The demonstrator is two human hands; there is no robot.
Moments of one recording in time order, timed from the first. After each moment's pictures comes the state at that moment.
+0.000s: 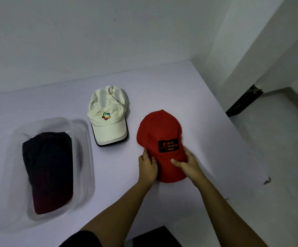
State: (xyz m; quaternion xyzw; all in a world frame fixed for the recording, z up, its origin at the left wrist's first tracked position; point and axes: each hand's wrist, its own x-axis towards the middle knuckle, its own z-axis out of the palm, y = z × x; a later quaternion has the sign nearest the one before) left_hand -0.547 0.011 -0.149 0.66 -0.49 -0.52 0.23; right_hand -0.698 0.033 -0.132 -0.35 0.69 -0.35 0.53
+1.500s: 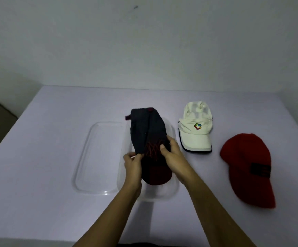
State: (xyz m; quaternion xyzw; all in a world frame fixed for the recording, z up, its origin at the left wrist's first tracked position) left_hand -0.227 0.045 -0.055 0.67 -0.16 -0.54 0.49; right_hand -0.345 0.001 -0.033 -0.51 0.56 -0.29 0.58
